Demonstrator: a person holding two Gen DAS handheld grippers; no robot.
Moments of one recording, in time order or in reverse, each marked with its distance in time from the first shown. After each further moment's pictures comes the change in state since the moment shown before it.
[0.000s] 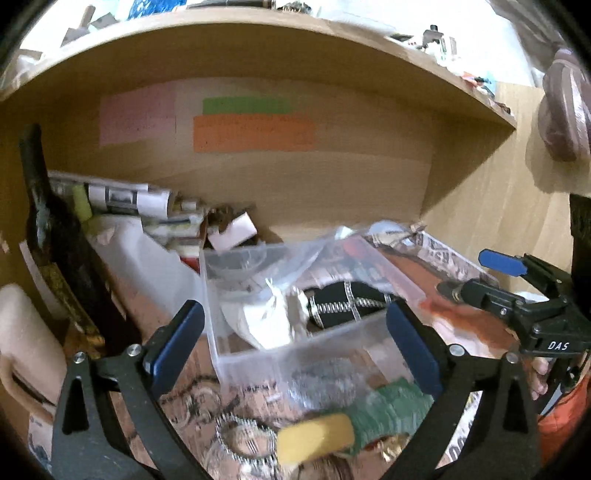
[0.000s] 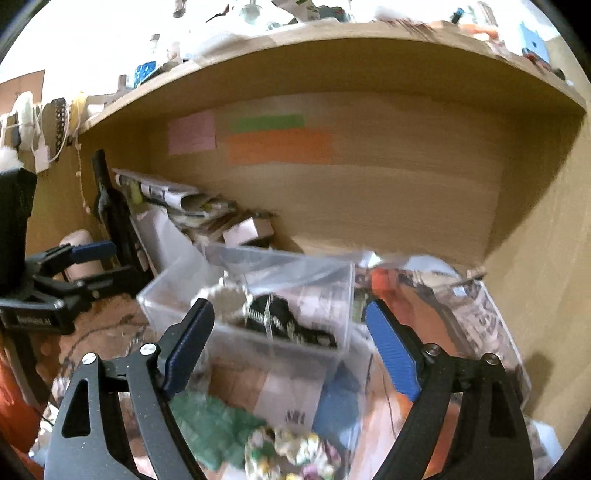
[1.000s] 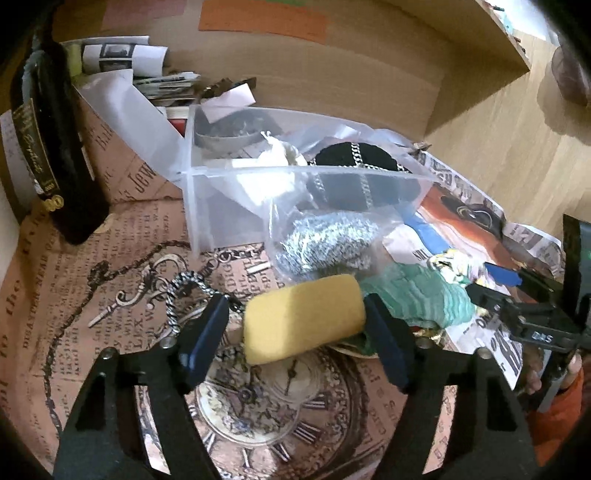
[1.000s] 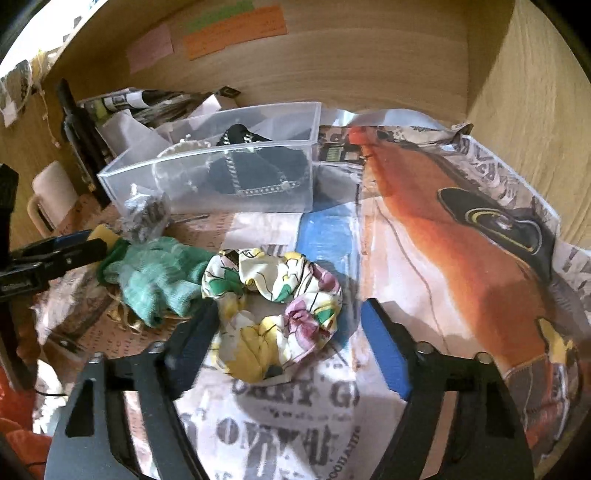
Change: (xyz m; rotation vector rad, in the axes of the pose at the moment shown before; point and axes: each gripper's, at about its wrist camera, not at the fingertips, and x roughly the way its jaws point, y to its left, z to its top) left arm 0.033 0.002 -0.092 -0.083 0.261 -0.054; right arm 0.013 -0.021 -0.113 0.133 0.289 -0.048
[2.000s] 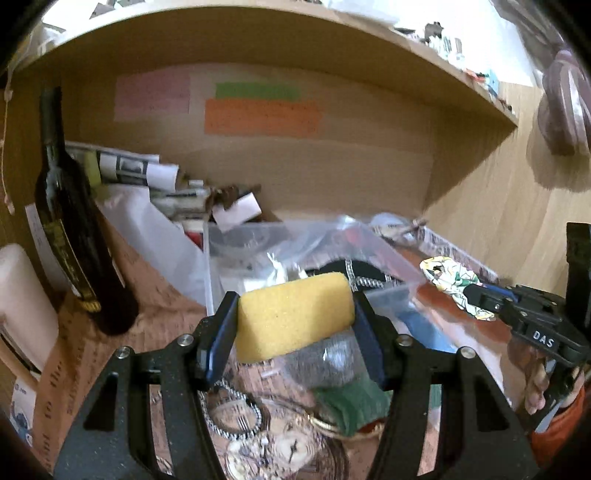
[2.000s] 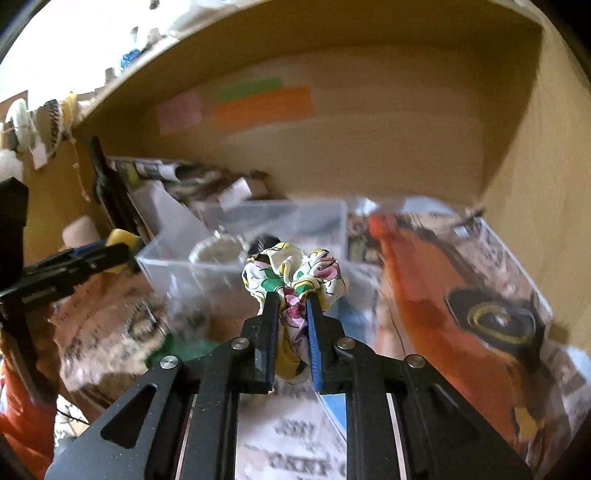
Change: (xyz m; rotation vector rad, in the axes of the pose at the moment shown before) left arm -0.055 -0.011 0.061 0.029 -0.277 0.063; right arm -0.036 0.016 0.062 -0.041 -0.246 0.094
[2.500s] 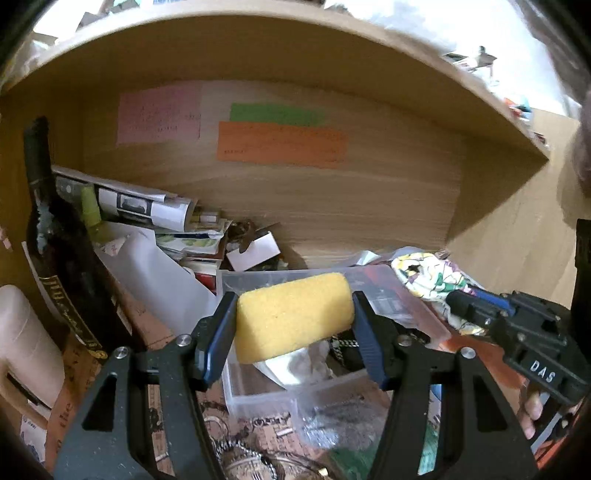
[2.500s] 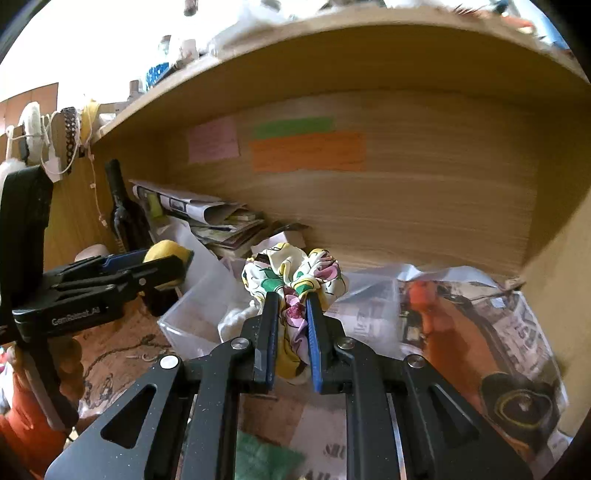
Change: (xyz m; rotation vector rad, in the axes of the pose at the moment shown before) left arm 0.034 0.014 0.046 -0.038 -0.025 0.056; right arm 0.042 0.030 0.055 -0.086 -0.075 0.078
